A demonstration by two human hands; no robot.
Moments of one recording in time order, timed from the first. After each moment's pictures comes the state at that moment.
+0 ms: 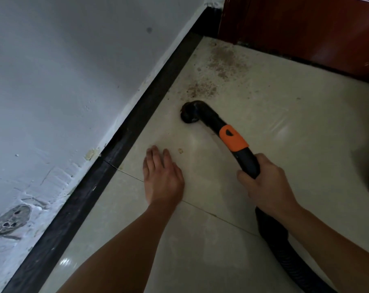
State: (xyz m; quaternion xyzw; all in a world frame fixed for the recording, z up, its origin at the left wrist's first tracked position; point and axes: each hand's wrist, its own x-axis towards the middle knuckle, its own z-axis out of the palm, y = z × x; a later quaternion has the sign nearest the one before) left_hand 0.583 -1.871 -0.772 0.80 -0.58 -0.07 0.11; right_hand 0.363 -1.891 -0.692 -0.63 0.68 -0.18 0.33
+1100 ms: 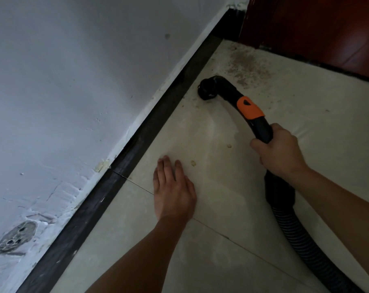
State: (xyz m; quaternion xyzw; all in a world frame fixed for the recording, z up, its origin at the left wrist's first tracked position) left_hand 0.581 -1.874 -0.778 0.81 -0.58 -0.02 0.09; right_hand 0.382 -2.004 -0.697 -0.63 0.68 -0.21 0.31
